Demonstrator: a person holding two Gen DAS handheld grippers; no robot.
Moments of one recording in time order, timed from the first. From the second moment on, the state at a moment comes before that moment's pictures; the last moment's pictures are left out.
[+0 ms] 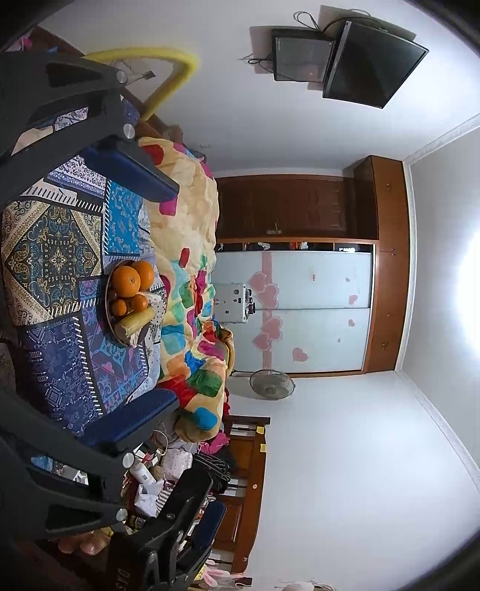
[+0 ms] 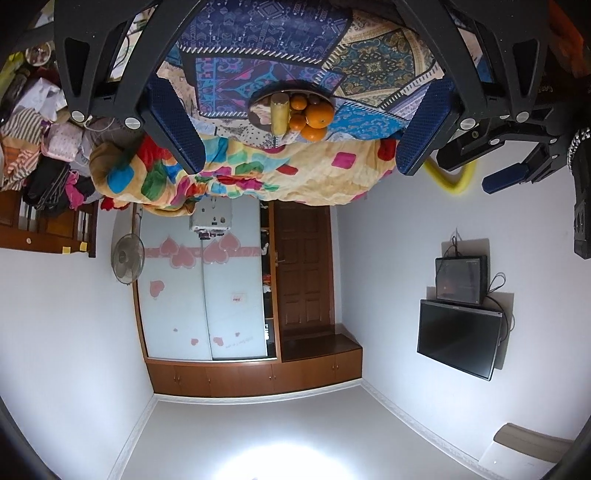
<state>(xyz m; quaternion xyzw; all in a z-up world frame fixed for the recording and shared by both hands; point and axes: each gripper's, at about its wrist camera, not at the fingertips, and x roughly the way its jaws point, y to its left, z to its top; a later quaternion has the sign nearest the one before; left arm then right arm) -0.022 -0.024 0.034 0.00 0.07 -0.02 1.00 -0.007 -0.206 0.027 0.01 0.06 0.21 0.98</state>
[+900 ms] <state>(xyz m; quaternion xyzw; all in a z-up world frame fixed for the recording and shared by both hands) -0.020 -0.026 0.034 0.00 0.07 -0.03 1.00 -0.008 -0.209 0.025 0.01 0.06 0.20 0.98</state>
